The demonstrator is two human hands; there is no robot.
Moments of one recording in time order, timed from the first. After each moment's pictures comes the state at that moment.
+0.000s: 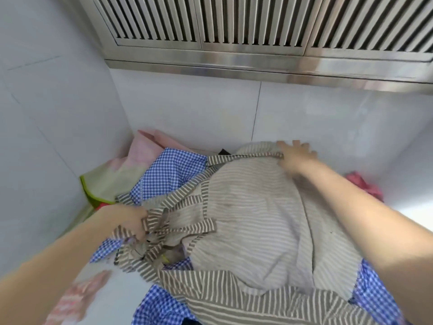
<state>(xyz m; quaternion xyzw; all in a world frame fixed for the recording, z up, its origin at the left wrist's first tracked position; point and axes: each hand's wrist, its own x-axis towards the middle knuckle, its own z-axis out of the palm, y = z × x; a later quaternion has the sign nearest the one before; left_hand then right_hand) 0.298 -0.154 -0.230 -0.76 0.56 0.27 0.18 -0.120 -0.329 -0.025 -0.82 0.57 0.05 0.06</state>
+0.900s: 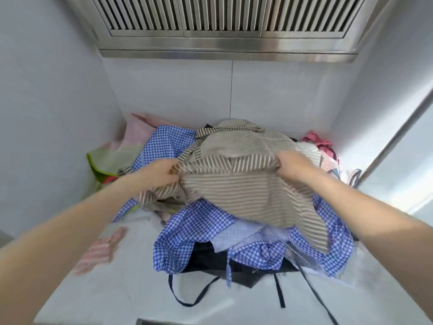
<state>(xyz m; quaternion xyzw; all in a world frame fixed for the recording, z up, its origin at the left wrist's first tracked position) 0.107 -0.037 -0.038 -0.70 0.70 0.14 -0.06 -0.199 -0.133 -0.020 -0.83 0.56 0.05 0.07</state>
